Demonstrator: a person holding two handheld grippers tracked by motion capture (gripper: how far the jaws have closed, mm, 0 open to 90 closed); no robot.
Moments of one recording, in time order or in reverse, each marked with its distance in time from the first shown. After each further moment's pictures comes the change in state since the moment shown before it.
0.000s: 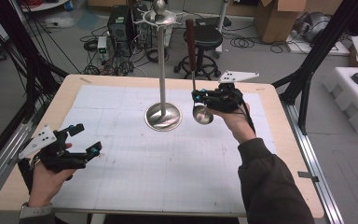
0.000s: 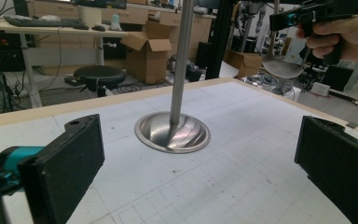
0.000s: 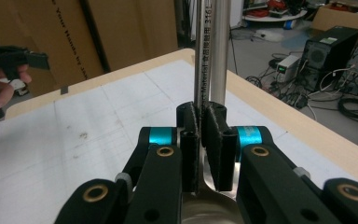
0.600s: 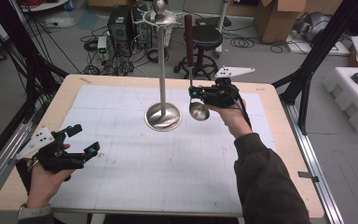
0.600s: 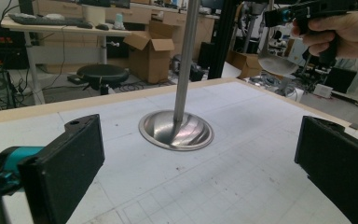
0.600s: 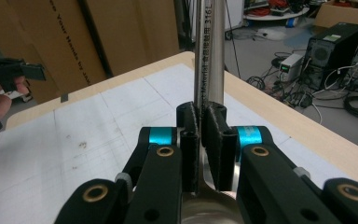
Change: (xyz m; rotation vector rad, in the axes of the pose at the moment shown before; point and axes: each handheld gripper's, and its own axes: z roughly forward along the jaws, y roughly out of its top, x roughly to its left) left arm 0.003 -0.002 -0.004 0.001 0.014 -0.012; right arm -0.007 0.008 0.012 -0.002 0.010 0.018
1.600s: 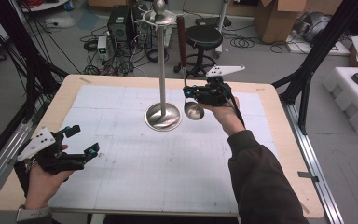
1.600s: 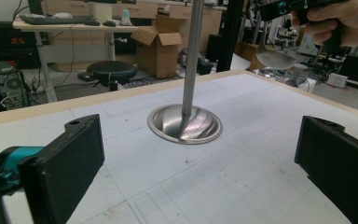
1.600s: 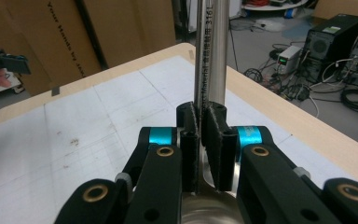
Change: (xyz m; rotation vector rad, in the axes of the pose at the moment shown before) left arm -0.003 0.001 -0.002 0.031 0.028 0.045; right arm 0.002 0.004 0.020 0.039 -0.018 -0.004
